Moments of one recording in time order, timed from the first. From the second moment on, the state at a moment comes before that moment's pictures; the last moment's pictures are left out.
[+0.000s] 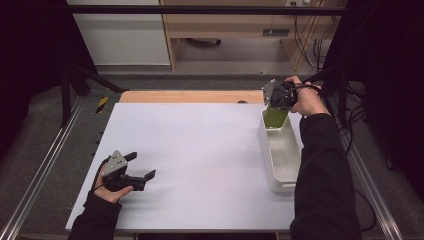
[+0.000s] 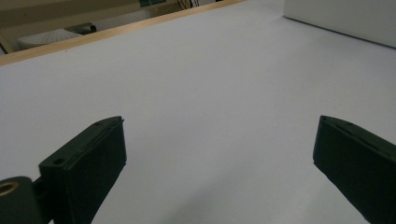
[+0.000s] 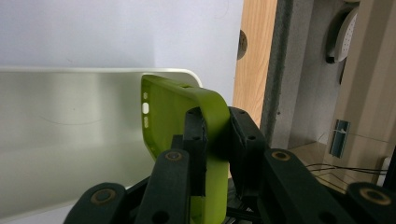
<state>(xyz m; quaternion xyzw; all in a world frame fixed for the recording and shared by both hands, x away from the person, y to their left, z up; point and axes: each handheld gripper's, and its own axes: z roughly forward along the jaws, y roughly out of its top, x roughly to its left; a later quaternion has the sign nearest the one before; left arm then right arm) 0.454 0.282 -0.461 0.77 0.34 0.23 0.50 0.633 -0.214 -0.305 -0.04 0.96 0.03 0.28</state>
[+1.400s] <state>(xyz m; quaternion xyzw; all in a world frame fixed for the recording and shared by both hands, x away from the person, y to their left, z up) 0.457 0.281 -0.464 0.77 0.34 0.22 0.49 0.663 -0.211 -0.325 -0.03 0.96 0.03 0.26</state>
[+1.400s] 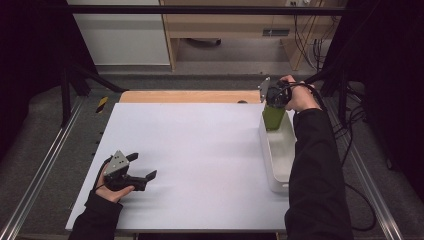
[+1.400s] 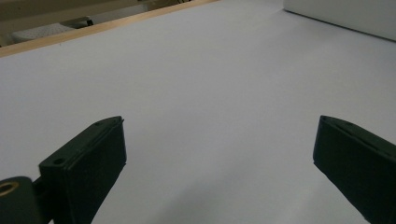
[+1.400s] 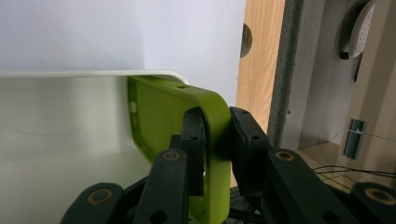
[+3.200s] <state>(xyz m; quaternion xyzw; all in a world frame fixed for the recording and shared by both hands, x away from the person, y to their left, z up) 0.454 0.279 -0.463 0.77 0.33 0.22 0.49 0.573 -0.214 -0.271 0.18 0.87 0.32 0.33</state>
